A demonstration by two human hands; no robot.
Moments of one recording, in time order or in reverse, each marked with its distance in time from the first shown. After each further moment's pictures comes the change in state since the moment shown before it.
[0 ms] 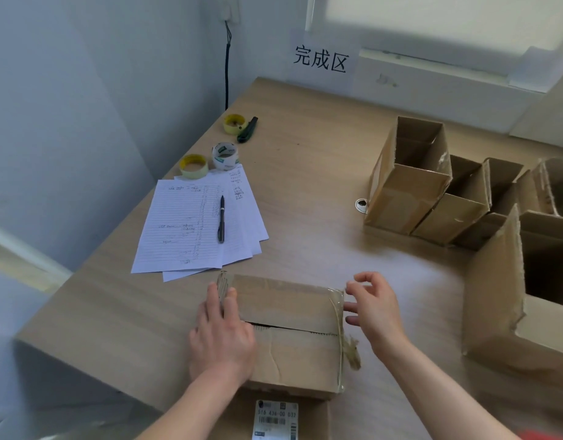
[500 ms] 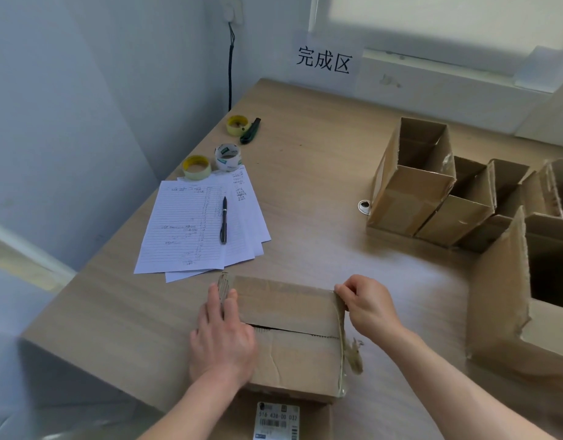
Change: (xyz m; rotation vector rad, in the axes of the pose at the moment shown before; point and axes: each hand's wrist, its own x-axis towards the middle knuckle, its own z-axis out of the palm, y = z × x) left_hand 0.000 0.000 0.001 -0.002 0.016 0.002; right_hand 0.023 -0.006 0.002 -0.593 -0.078 -0.152
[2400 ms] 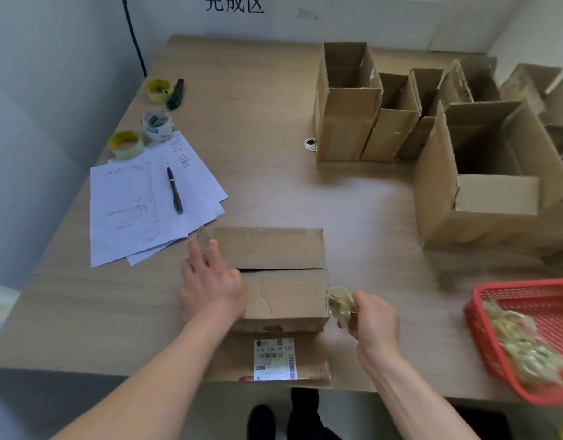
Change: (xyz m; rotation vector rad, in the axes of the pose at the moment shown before) left_hand 0.006 0.007 -0.001 -0.037 -0.028 0.126; right_hand -0.150 0.066 0.068 1.023 0.480 0.597
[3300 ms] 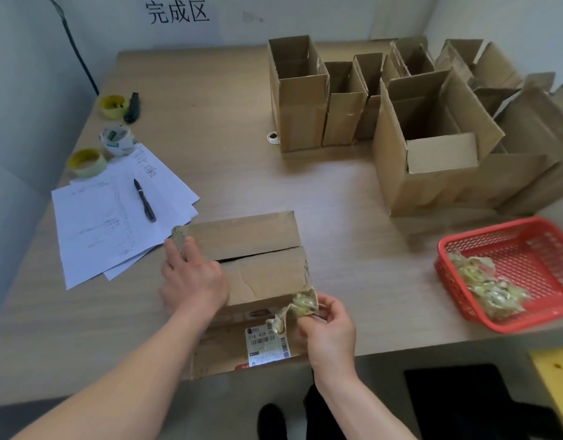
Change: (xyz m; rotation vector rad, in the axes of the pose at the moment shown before) left_hand 0.000 -0.003 -0.004 0.004 -0.010 0.062; right_hand -0.090 0.041 0.012 0.090 -0.062 -0.036
